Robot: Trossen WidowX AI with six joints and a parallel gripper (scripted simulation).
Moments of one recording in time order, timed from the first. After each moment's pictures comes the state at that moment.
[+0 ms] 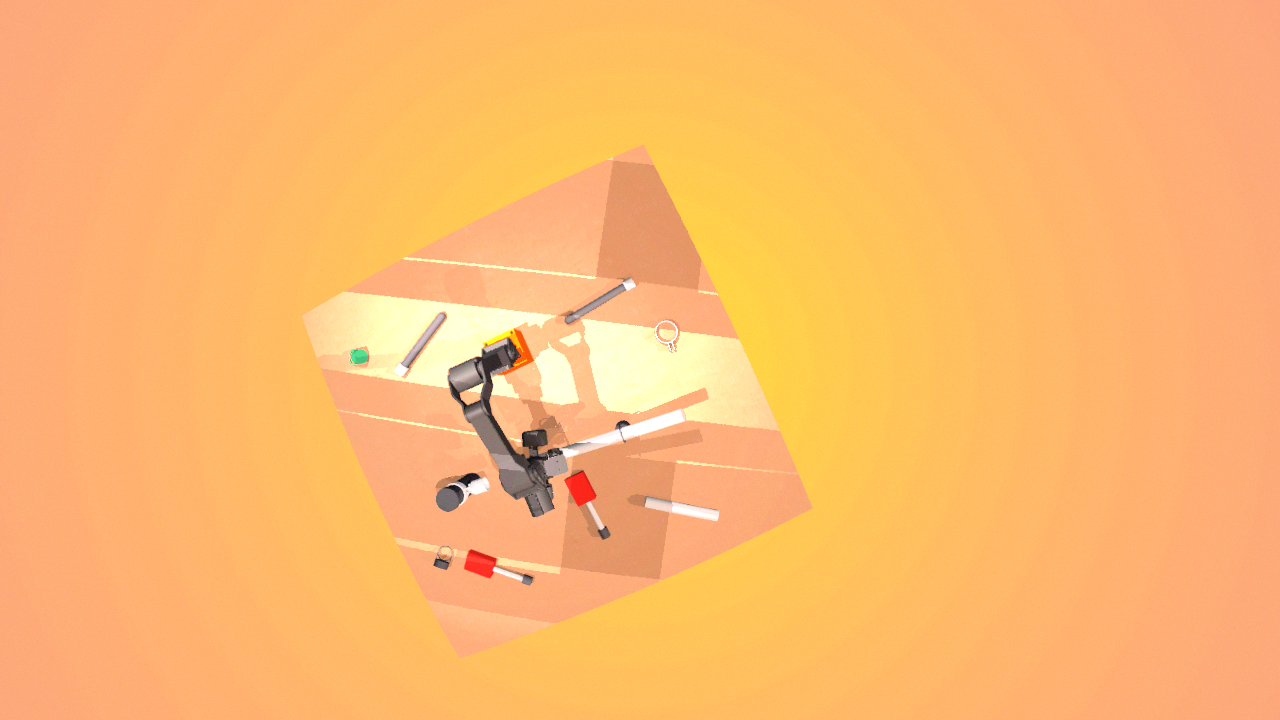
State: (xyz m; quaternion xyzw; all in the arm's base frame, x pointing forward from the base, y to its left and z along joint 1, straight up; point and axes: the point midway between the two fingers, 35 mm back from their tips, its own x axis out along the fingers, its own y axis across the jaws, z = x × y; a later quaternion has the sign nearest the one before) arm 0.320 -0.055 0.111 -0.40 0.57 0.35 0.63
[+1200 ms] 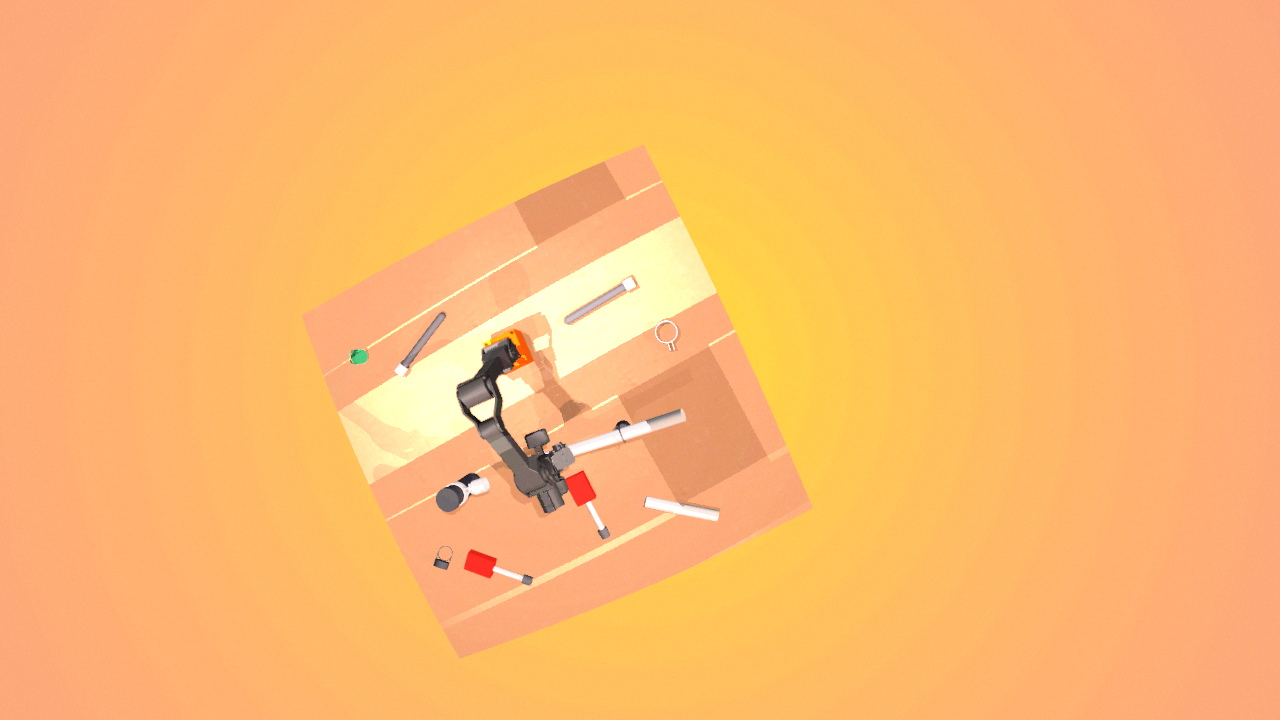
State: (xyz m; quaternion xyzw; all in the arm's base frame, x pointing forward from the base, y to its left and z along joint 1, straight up) arm 0.331 -0.050 0.046 -0.46 0.54 0.43 0.56
